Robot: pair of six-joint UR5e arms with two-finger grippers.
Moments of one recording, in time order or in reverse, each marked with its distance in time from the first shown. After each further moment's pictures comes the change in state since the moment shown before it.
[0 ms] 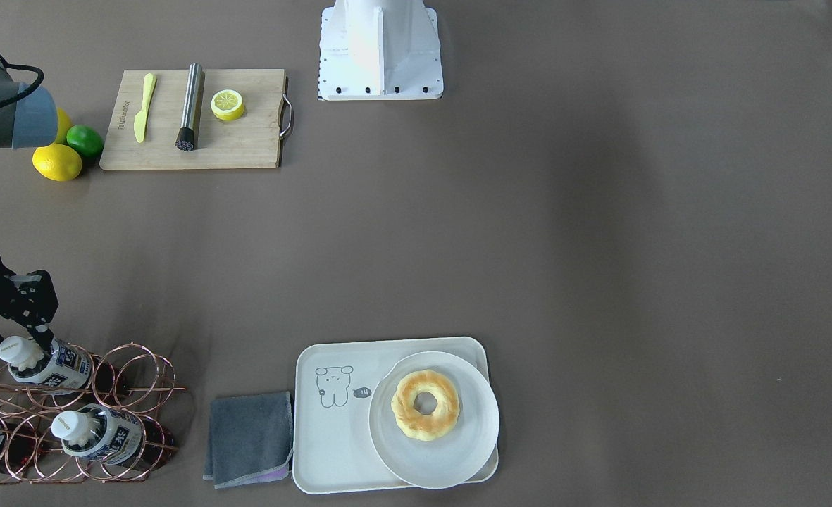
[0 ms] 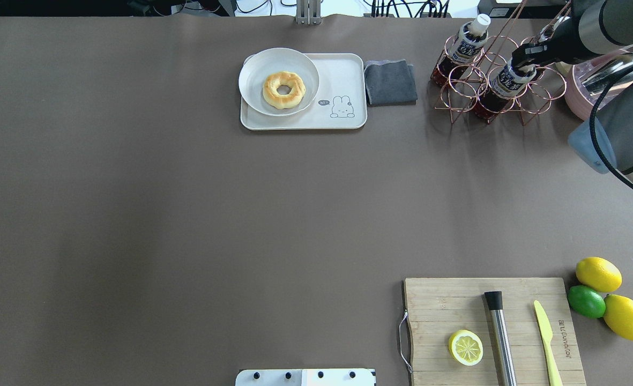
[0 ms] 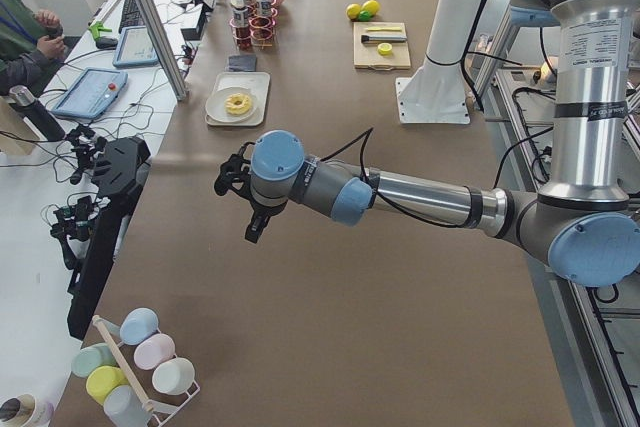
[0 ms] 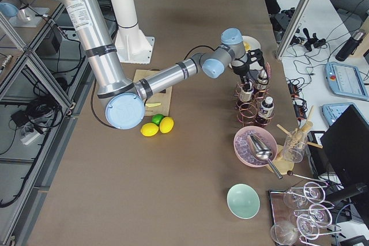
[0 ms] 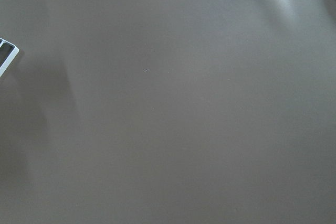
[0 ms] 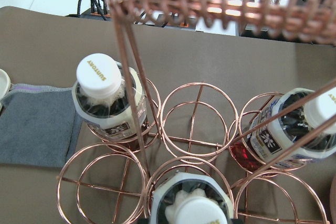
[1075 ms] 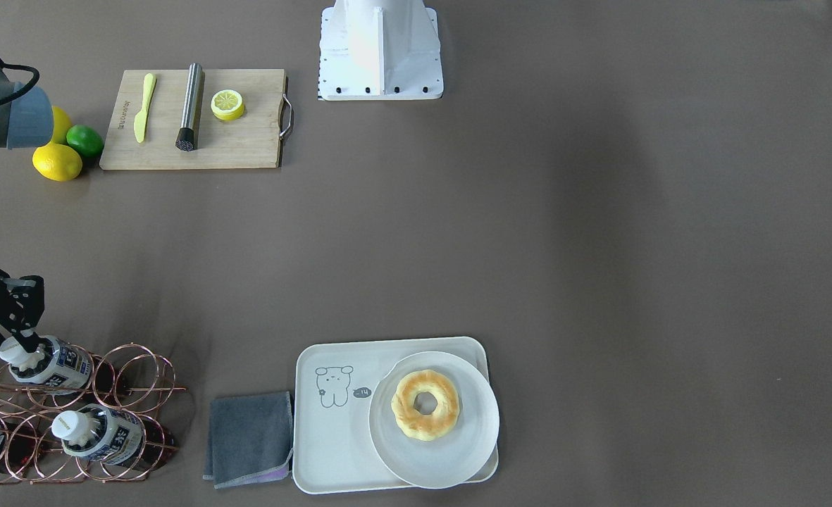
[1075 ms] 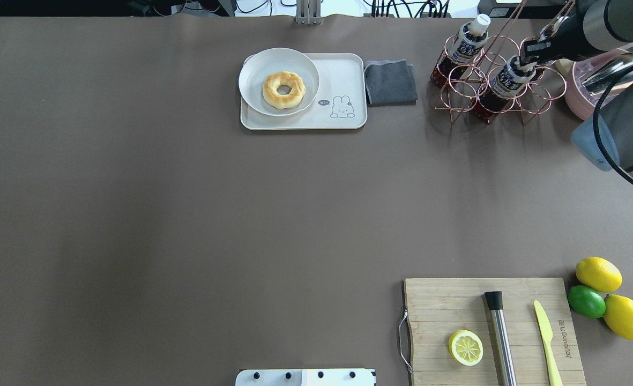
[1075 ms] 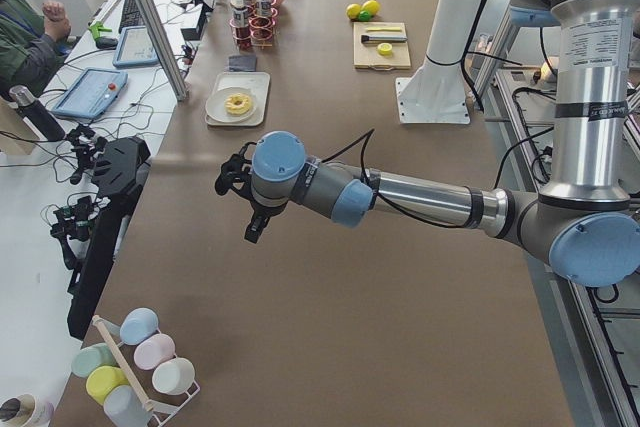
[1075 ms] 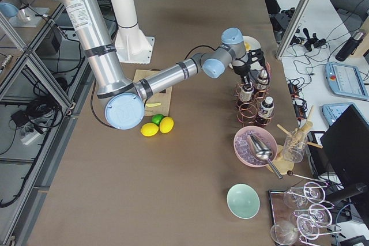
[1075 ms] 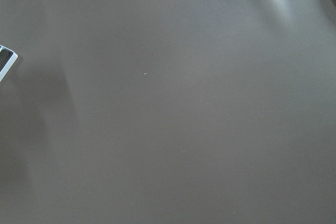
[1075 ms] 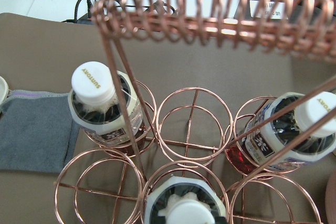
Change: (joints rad) left arm 0.000 0.003 0.003 -0.020 0.000 0.002; right arm 0.009 0.001 0.000 0.000 0.000 0.007
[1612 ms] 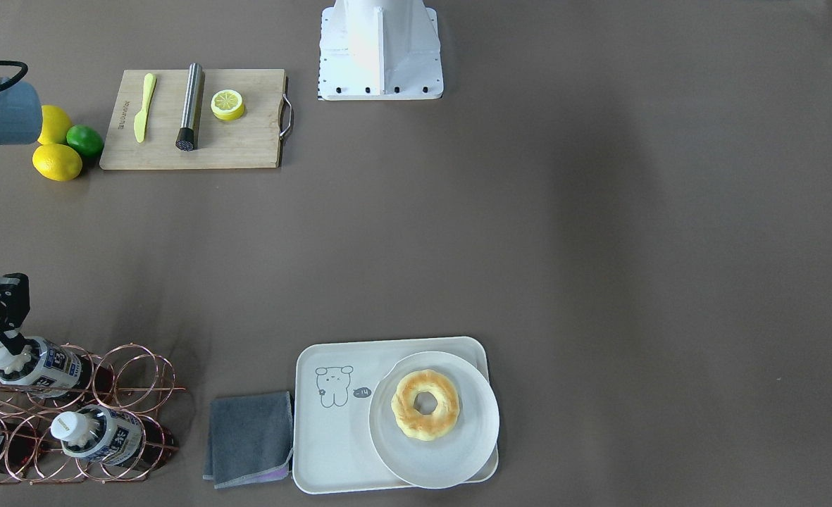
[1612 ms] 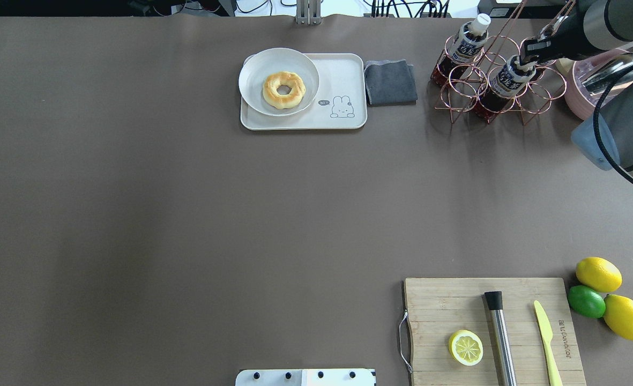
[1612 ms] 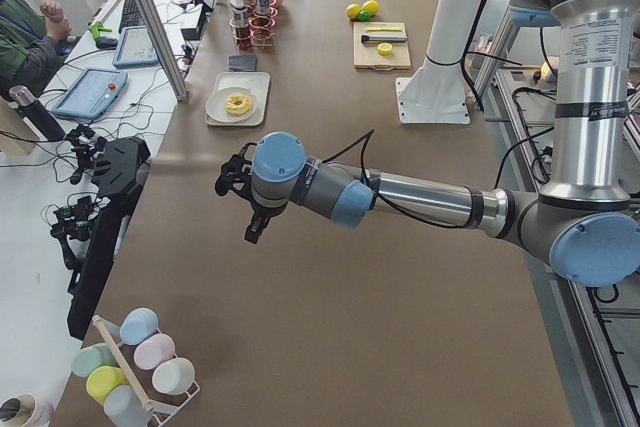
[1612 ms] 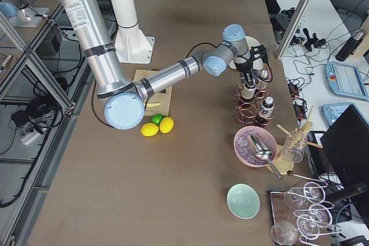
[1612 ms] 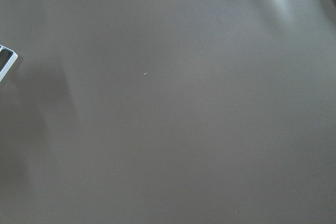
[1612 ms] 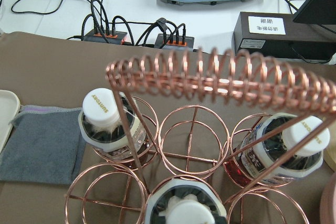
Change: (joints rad) left arm 0.000 0.001 0.003 -0.006 0.000 0.000; right arm 0.031 0.010 0.015 -0.002 0.017 -0.006
